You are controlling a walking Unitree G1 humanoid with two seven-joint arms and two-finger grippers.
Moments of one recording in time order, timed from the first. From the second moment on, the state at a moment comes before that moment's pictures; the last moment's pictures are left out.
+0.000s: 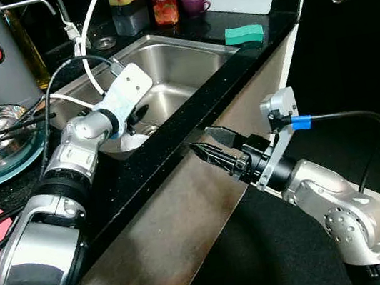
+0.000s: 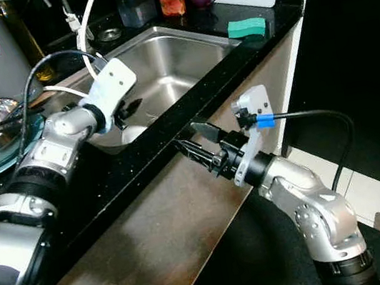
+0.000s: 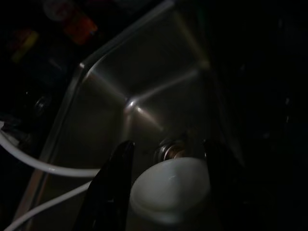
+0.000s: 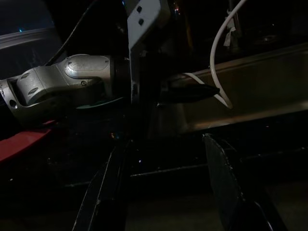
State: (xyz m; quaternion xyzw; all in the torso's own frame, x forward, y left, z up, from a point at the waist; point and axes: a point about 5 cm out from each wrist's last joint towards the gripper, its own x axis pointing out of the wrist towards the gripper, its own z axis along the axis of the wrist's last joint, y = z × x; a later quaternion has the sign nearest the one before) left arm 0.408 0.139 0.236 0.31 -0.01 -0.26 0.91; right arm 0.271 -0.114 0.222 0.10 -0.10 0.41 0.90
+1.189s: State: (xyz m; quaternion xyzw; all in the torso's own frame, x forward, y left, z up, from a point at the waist) left arm 0.269 0.157 0.218 -0.06 -0.14 -0.11 0.98; right arm 0.297 -0.104 0.219 0.15 -0.13 0.45 0.87
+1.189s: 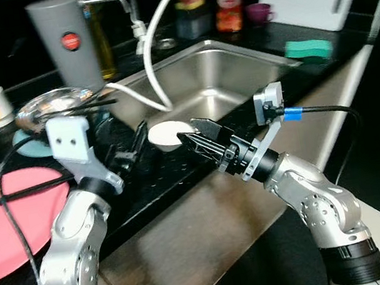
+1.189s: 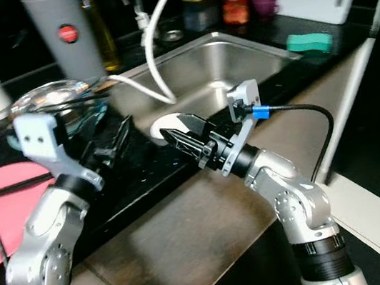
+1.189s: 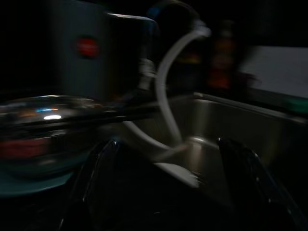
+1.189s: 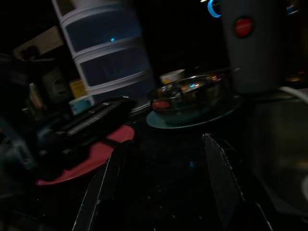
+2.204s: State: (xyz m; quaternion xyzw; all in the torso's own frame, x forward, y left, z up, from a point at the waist) left arm 0.246 0.166 0.215 0.05 -0.15 0.02 0.99; right arm 0.330 -0.084 0.214 0.13 -0.14 0.43 0.88
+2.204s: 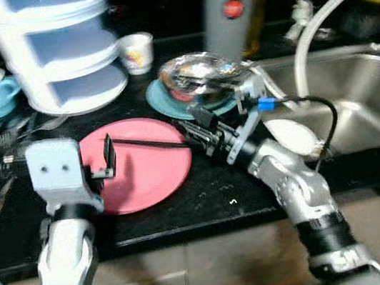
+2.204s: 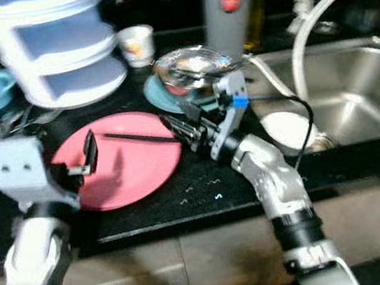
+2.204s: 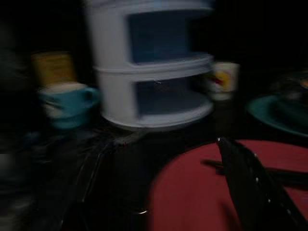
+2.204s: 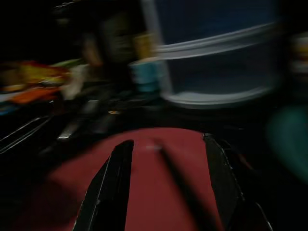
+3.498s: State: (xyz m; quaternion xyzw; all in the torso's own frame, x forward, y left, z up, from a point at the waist) left arm 0.245 0.143 0.194 0.05 -0.12 -0.06 0.99; right arm 0.330 -0.121 0.240 0.02 -0.19 0.46 0.87
